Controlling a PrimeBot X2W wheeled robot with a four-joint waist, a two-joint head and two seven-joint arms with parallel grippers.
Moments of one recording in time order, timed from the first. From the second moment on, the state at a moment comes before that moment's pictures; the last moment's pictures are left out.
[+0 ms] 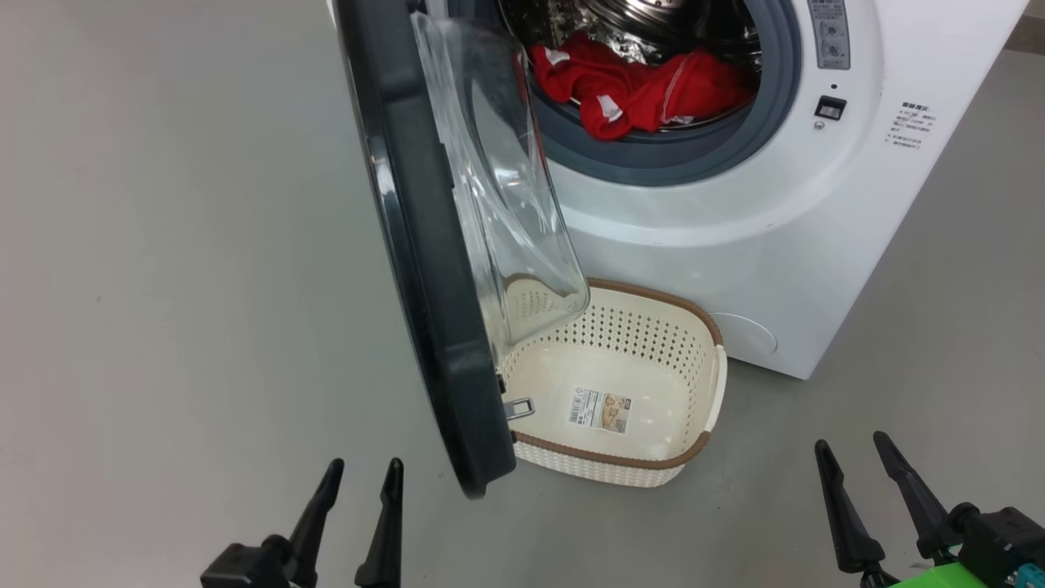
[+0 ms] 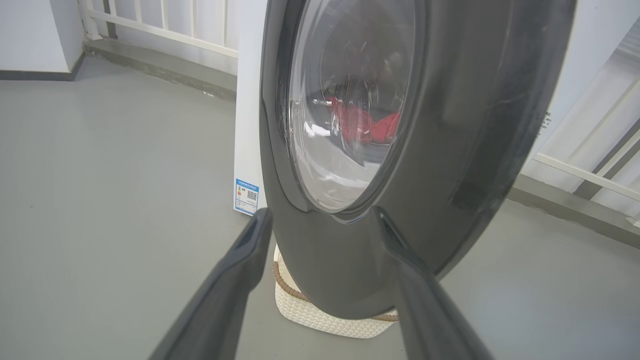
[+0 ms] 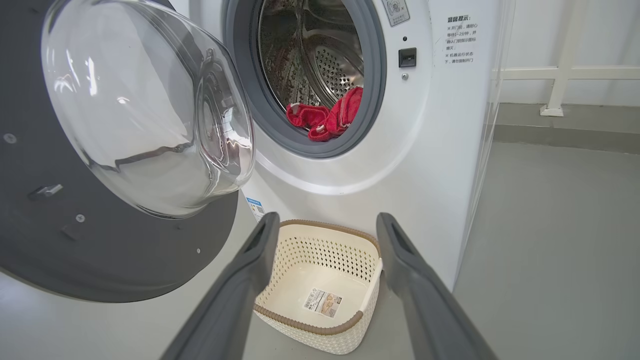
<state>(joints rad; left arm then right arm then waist) -0.02 0.04 -0.19 0.20 -0.39 -0.04 -0.25 0.13 -0.12 0.00 0.13 0.37 0.12 -0.25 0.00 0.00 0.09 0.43</state>
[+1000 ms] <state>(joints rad) -0.13 0.04 -0.15 -0.22 -0.43 -0.02 -0.26 0.12 -0.12 0.01 0.12 0.36 0.12 -0.25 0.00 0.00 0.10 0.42</state>
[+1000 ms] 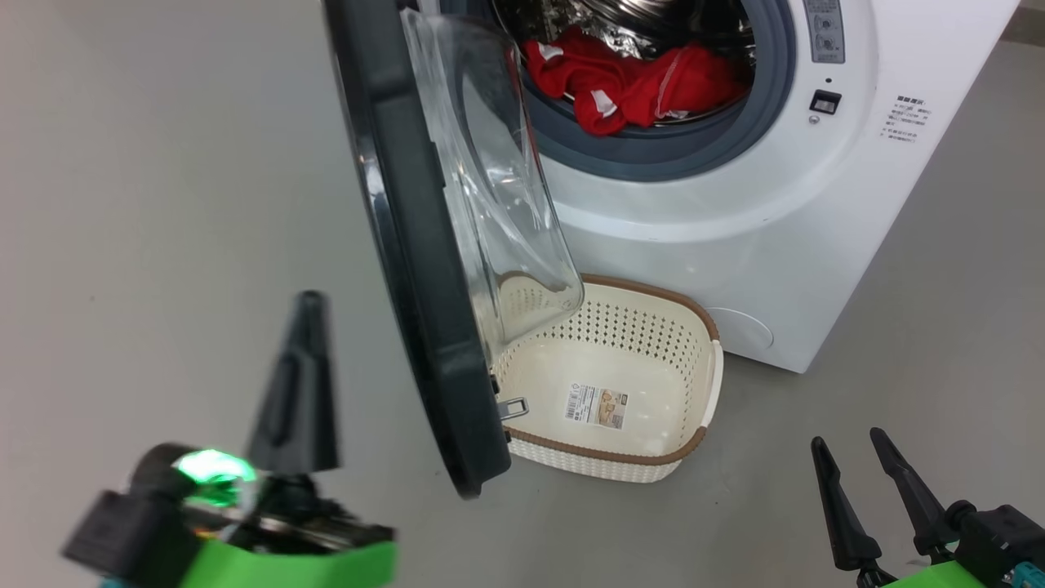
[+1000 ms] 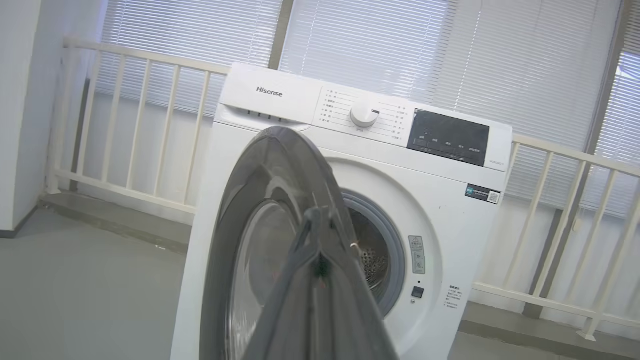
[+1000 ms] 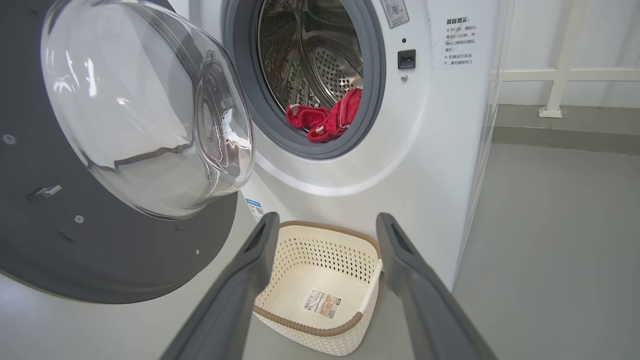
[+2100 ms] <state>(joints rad) -0.15 0.04 -0.42 0.17 -0.63 -0.04 -0.26 0.09 -0.12 0.01 0.11 0.36 0.12 -0.25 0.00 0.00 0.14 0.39</state>
